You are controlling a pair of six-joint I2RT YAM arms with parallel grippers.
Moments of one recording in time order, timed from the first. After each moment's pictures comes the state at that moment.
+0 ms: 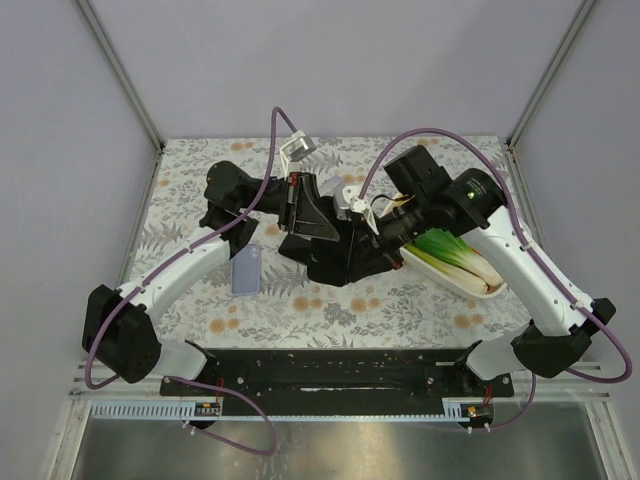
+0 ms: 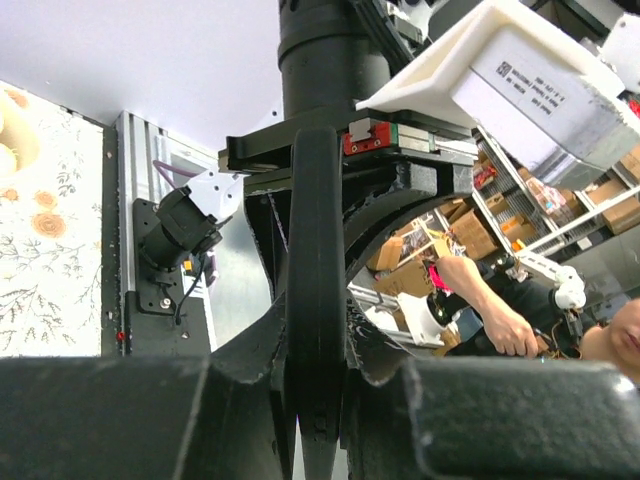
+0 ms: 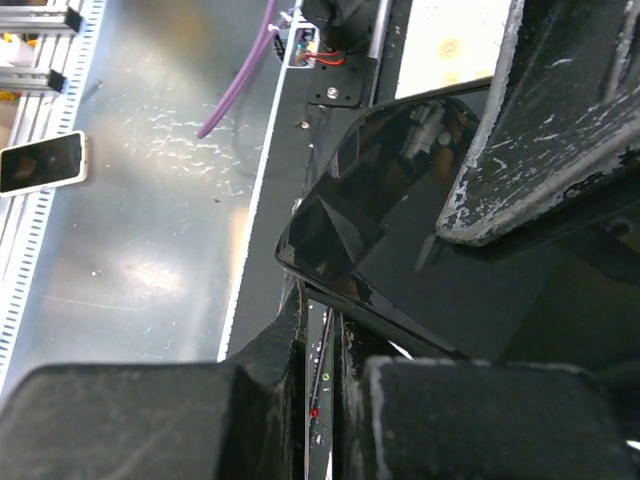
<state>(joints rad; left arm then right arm) -0.54 1.38 1.12 0.73 1.32 -1.24 0.75 1.44 1.81 -1.34 -0.95 -0.64</state>
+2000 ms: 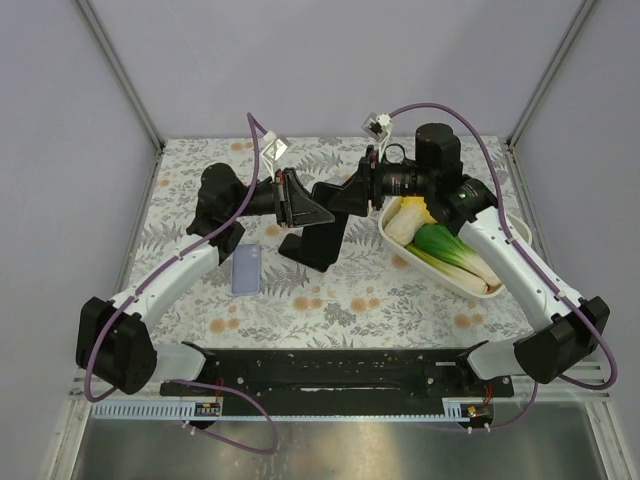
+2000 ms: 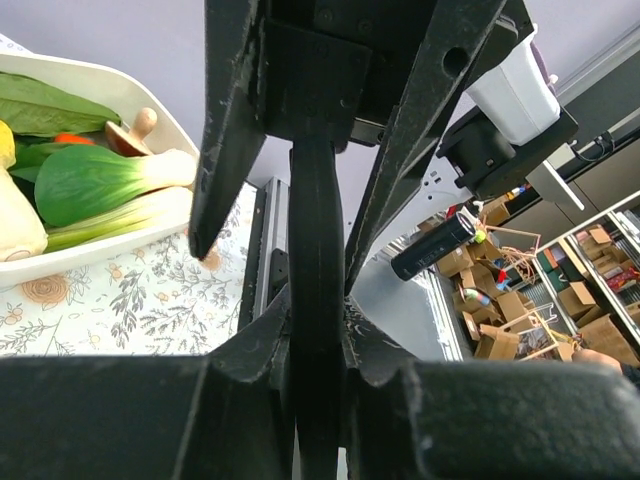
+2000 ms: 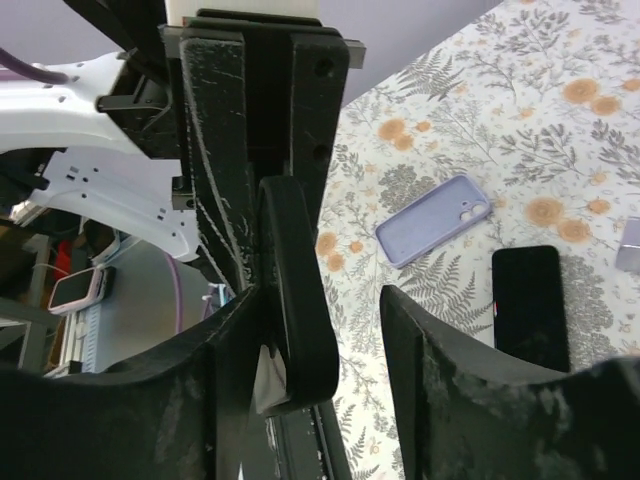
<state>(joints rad) -0.45 1.31 1.01 0.52 1.09 -0.90 0.51 1.39 1.46 -0.32 -0.84 0.29</state>
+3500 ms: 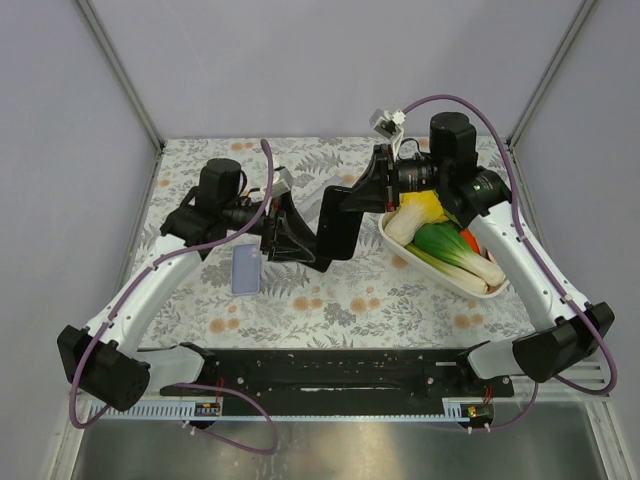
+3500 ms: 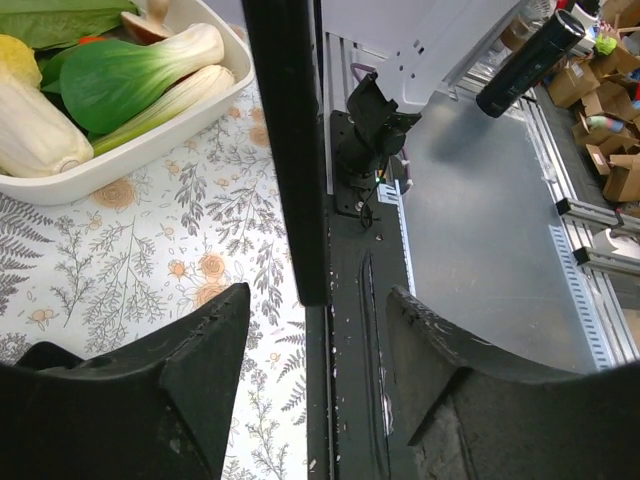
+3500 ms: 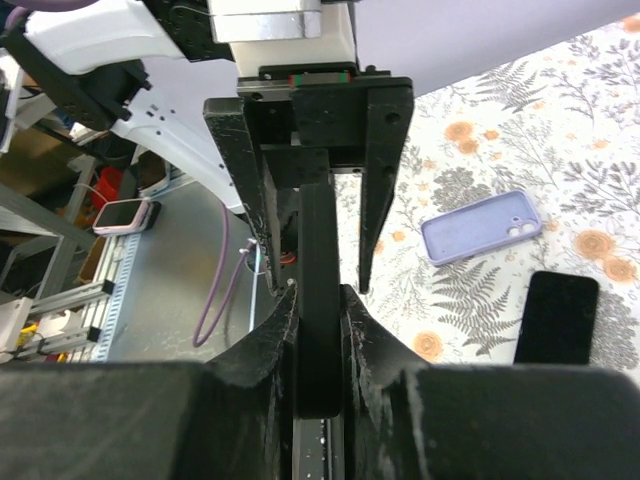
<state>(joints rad) -0.42 1.22 1.20 -0.50 1.22 0.11 0.45 1.40 1.55 -0.39 -1.15 0.18</state>
